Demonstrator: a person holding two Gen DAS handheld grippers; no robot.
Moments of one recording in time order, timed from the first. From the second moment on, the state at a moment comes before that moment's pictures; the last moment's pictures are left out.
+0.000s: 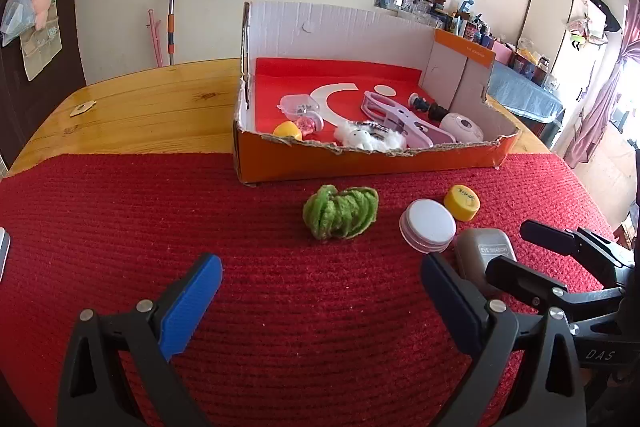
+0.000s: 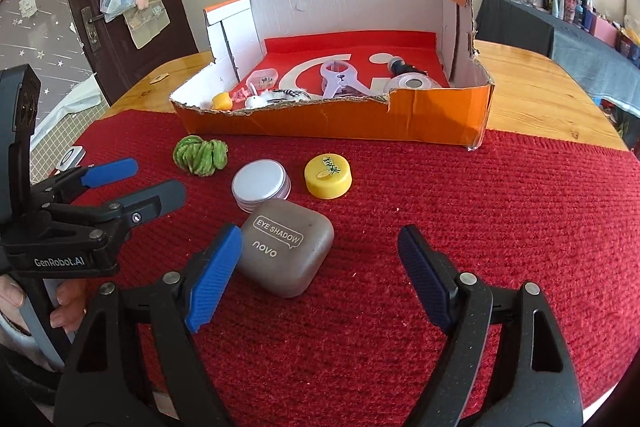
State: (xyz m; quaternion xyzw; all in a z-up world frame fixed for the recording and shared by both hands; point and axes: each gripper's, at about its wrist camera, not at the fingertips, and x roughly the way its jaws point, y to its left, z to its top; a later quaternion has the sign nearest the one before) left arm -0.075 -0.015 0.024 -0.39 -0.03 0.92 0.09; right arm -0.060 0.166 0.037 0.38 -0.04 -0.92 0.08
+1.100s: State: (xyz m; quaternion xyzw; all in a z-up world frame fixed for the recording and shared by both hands) left arm -0.111 -0.008 0.019 -0.41 0.01 0.91 0.09; right arm -0.072 0.206 0.040 0.38 -0.04 -0.92 0.04
